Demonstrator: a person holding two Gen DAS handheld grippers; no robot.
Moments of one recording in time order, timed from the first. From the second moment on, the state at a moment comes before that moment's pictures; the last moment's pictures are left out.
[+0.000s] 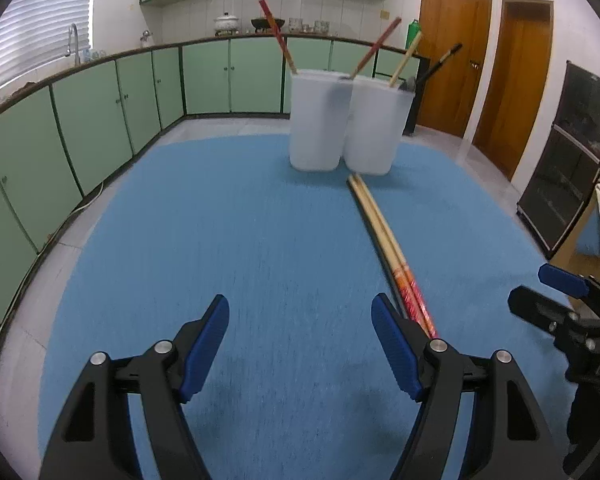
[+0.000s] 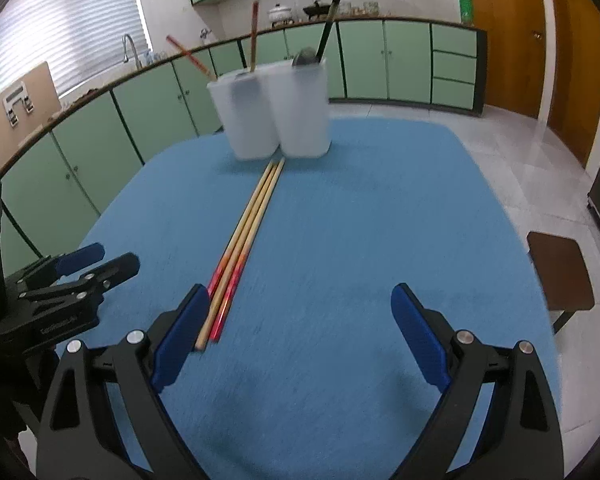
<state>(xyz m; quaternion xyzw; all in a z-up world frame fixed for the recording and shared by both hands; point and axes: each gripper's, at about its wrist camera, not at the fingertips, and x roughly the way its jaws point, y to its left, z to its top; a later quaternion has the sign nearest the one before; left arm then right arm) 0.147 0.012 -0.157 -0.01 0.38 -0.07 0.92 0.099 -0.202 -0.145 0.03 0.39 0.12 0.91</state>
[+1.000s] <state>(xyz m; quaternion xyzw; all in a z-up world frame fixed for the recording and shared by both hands) 0.141 0.022 -0.192 -0.01 0.43 -0.06 0.90 0.102 -0.169 -0.175 -0.03 0.44 0.11 0.89</state>
